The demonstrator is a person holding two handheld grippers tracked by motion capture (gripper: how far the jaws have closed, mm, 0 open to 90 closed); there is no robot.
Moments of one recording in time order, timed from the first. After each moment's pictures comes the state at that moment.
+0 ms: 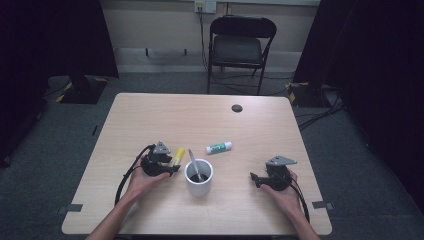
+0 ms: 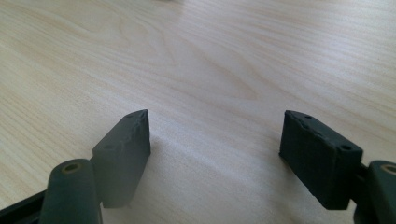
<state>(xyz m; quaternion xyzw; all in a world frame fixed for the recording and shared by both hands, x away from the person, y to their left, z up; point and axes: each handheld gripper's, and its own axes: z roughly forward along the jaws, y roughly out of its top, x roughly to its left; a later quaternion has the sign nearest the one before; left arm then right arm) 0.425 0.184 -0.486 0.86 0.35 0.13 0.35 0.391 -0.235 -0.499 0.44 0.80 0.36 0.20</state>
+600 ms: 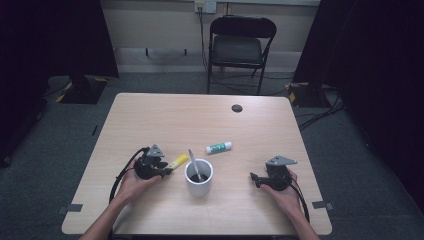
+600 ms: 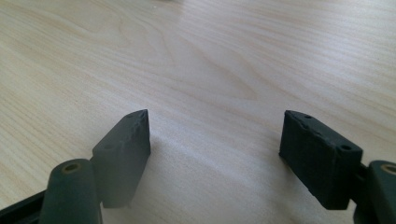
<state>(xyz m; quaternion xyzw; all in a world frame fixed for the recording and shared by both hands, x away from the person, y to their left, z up) 0.412 0.206 -0.482 0.87 0.34 0.11 0.33 0.391 -0.235 -0.499 0.44 0.80 0.36 0.20</state>
